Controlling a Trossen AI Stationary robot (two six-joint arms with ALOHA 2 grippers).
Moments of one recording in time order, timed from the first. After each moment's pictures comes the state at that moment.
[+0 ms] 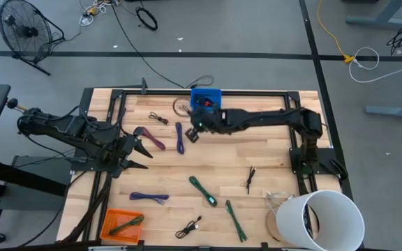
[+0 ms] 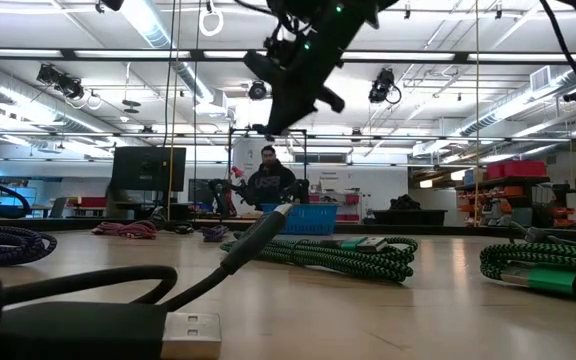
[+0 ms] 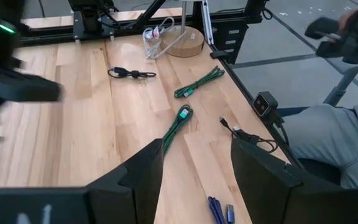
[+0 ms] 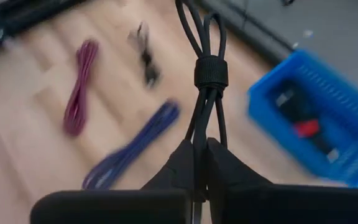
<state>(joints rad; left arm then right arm) -0.27 0.75 0.91 -0.62 0.05 -0.04 -0.11 1.93 1.63 -0.55 0.41 0.43</state>
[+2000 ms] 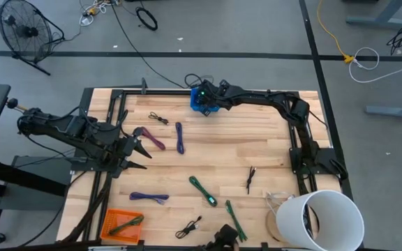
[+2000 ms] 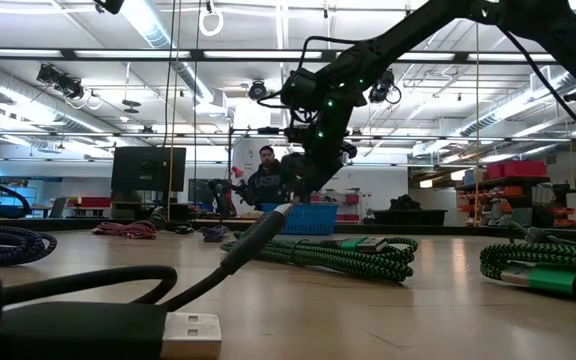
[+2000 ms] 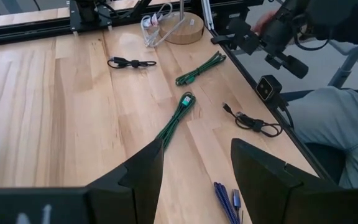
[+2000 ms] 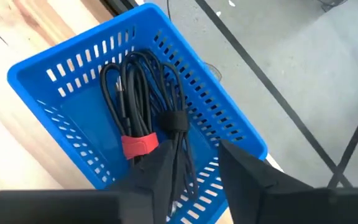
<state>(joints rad) -0.27 0.75 0.91 -0.67 0.05 0.01 -0.44 2.11 1.64 -0.55 0.45 0.07</state>
